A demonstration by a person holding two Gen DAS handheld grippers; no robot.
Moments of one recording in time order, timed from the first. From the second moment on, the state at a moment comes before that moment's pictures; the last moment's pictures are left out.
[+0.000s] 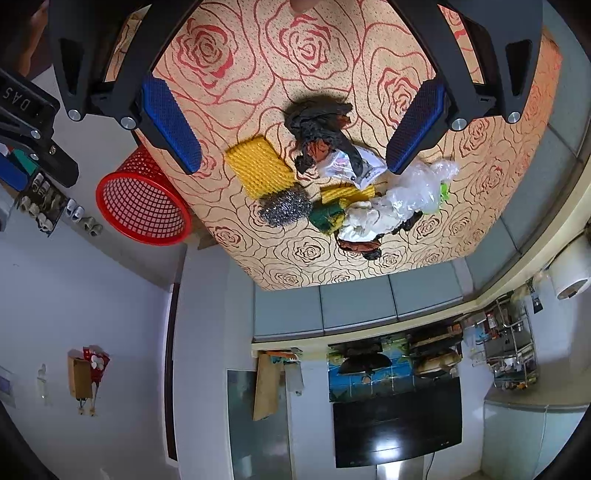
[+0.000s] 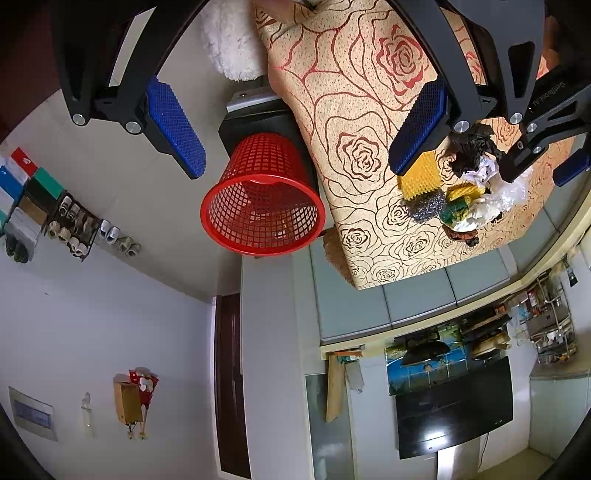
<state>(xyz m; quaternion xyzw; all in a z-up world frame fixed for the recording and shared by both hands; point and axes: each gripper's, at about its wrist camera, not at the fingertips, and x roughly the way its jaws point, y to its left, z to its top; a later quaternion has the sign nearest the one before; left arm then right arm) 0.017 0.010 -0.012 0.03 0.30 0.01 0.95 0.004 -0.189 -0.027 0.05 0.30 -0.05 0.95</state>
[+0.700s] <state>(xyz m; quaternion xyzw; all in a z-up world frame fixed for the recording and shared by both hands) 0.026 0.019 -0.016 0.02 0.30 0.02 0.95 0.014 -0.190 -0.034 0.06 0.31 -0.05 0.95</state>
